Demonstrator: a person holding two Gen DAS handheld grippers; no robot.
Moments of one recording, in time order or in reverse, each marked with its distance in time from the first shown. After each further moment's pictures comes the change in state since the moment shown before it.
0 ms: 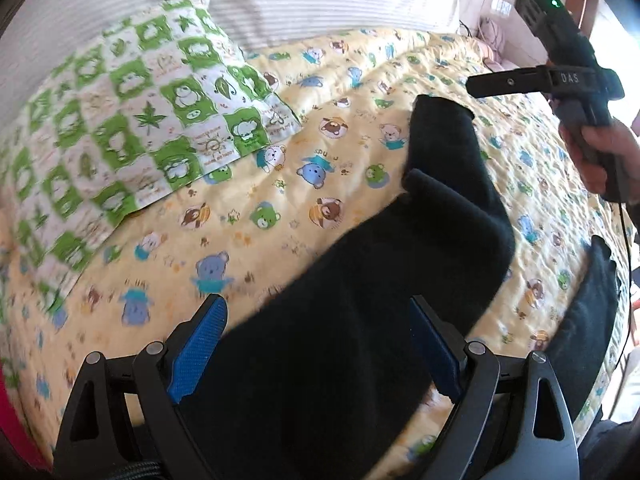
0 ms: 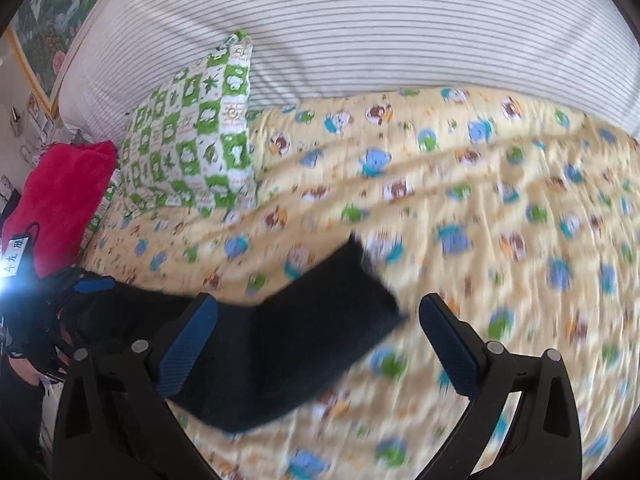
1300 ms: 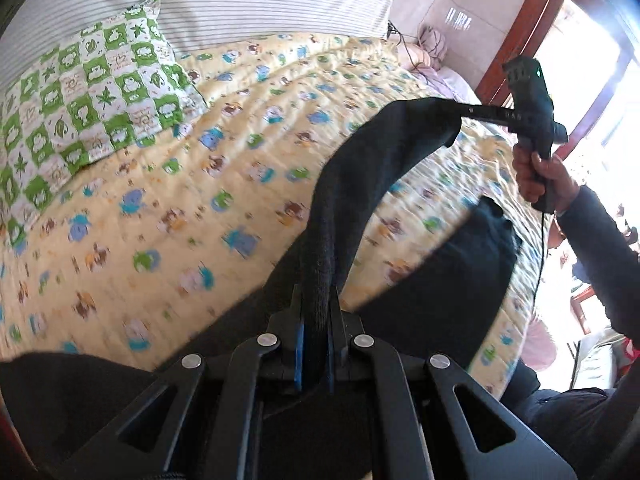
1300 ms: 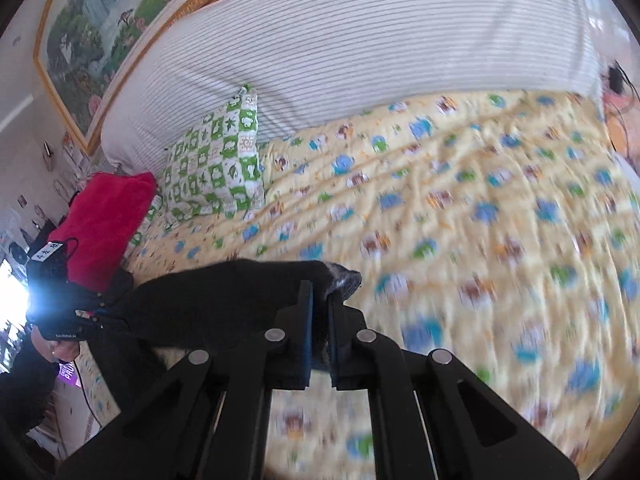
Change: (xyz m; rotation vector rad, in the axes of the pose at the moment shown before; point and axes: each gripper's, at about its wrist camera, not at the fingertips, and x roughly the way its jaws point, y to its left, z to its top) left arm -0.085 -0.071 -0.074 -0.018 -0.012 -0.239; right arm -0.114 -0.060 -0.113 0.072 -0.165 0.124
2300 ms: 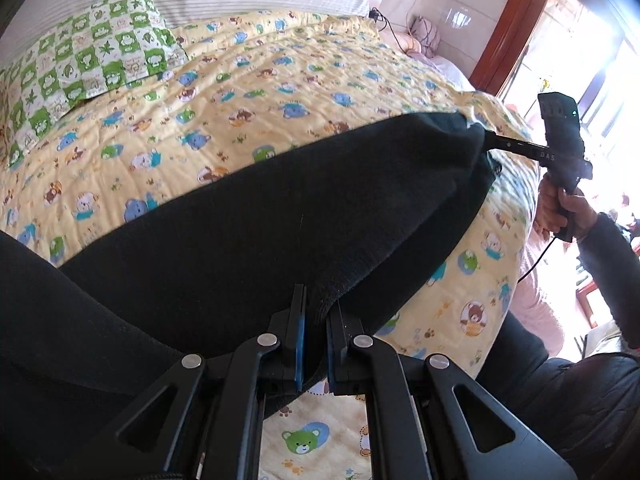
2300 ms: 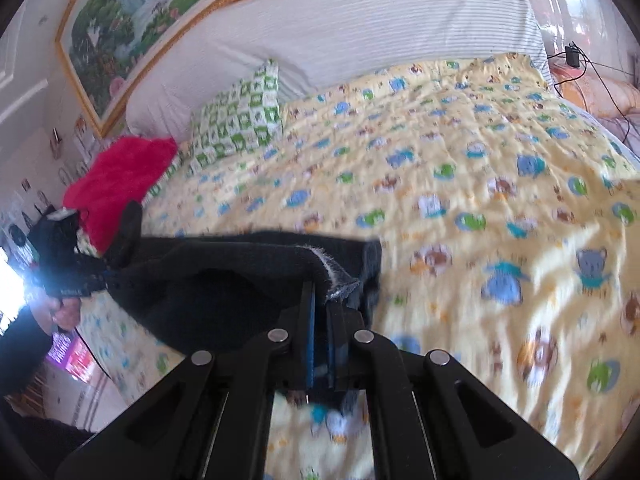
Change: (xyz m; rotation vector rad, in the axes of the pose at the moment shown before) left arm 0.013 -0.057 -0.111 0.010 -0.012 0.027; right arm -0.080 0.022 -0.176 -0.043 -0.036 -0.049
